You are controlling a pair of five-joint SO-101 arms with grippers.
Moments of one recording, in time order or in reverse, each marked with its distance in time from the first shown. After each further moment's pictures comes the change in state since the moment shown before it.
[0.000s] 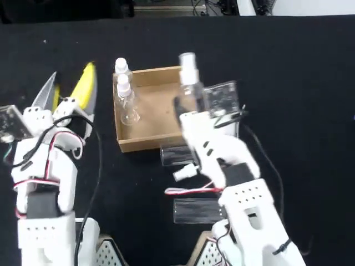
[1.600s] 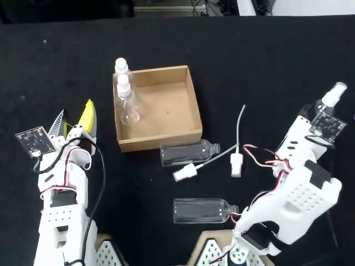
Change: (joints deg) left arm -5.4 12.0 37.0 -39.9 0.1; right arm 50.4 79.6 -16.4 -72.2 4.3
